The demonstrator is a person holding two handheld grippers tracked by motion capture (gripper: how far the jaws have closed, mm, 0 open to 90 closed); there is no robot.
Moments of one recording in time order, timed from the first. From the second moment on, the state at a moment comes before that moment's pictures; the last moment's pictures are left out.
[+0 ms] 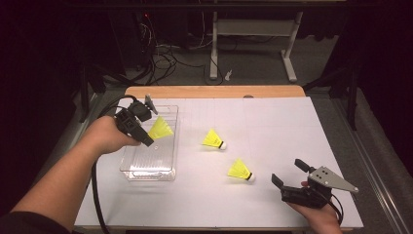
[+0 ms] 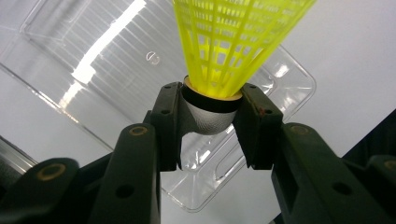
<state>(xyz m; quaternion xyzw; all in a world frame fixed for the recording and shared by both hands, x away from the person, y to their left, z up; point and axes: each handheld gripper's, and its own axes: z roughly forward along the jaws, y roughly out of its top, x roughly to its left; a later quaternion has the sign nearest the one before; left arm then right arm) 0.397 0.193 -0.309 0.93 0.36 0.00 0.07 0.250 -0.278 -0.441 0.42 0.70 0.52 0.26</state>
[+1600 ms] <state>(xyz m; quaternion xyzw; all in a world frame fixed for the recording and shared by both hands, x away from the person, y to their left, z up) 0.440 0.209 -0.354 0.91 0.41 0.02 0.04 0.250 -0.279 -0.442 0.42 0.69 0.52 0.26</state>
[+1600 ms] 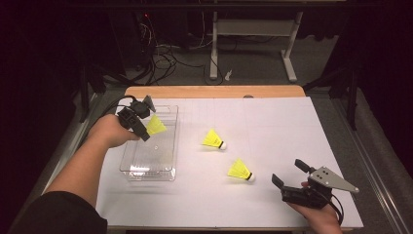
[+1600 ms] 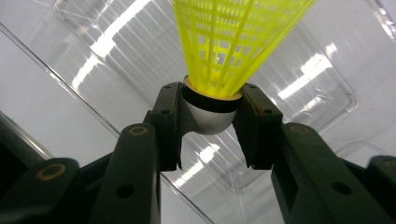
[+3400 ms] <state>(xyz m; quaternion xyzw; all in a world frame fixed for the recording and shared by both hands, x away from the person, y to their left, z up) 0.455 0.225 -0.403 0.89 0.45 0.00 0.01 0.250 -0.277 -0.445 0.42 0.70 0.52 0.25</state>
